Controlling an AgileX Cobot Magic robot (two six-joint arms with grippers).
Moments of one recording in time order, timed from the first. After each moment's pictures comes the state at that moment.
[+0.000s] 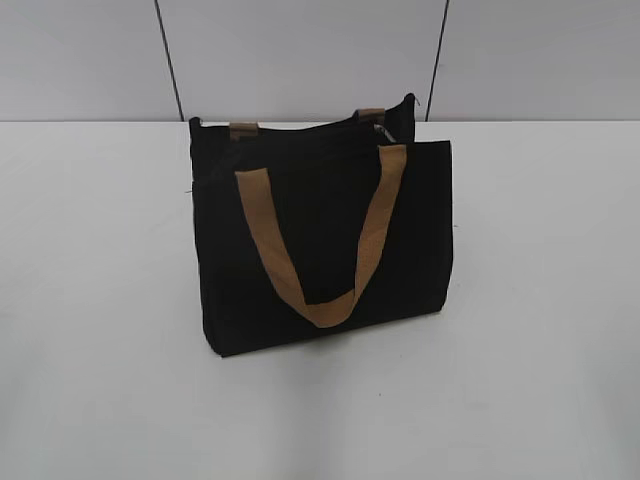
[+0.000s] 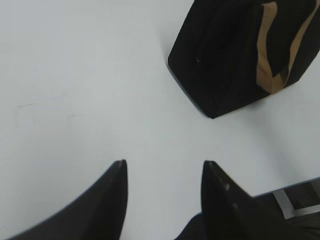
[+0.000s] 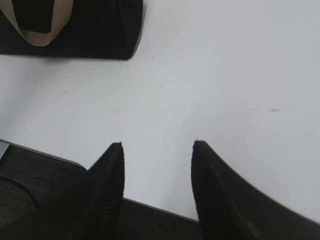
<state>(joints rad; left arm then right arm) -0.51 0.11 -0.53 0.08 1.06 -0.15 0.25 0.09 -0.49 0.08 1.09 -0.07</state>
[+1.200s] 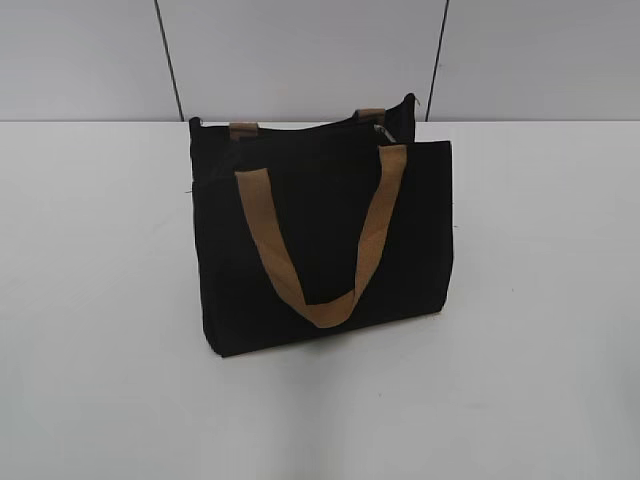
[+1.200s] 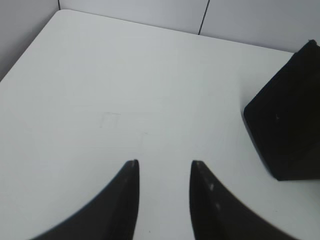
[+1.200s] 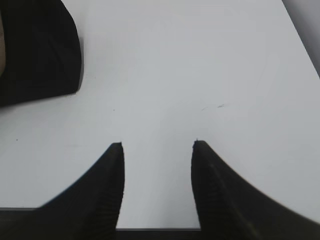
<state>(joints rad) -0.11 -0.01 -0.53 0.08 1.06 -0.15 -0.05 -0.01 -0.49 0.10 1.09 -0.07</state>
